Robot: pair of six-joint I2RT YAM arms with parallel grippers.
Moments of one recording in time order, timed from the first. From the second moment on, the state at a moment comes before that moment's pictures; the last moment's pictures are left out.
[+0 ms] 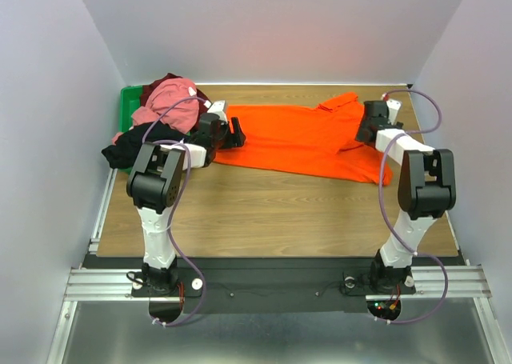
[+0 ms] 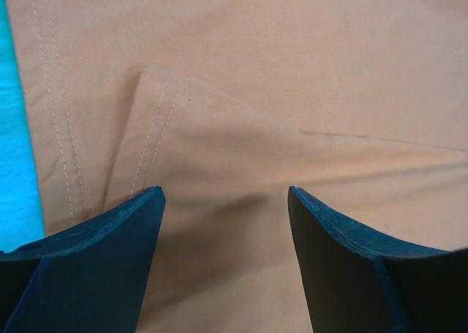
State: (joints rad) left arm -0.30 2.03 1.13 0.42 0.13 -0.37; right arm 0.03 1.89 1.27 -0.19 0.56 0.31
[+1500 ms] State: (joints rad) left arm -0.28 1.92 0.98 0.43 0.12 -0.37; right arm -0.17 1.95 1.24 -0.18 0.32 0.36
